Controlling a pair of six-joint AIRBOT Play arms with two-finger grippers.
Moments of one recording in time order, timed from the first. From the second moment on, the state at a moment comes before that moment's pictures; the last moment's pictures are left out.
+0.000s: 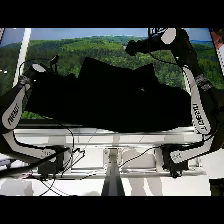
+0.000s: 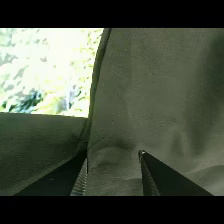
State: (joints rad) left arm 0.07 -1.64 1.11 0.84 -0.95 -1.19; right arm 0.24 -1.65 1.67 -1.15 0.95 1.34
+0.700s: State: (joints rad) left arm 0.08 -1.63 1.16 0.83 -1.02 -1.19; right arm 0.24 -1.65 1.67 -1.16 0.95 1.34
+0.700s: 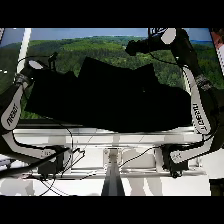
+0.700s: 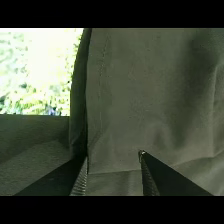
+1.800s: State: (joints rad) left arm 0.12 -1.47 1.48 0.84 -0.93 -1.12; right arm 0.01 -1.54 1.67 -1.44 1.07 1.34
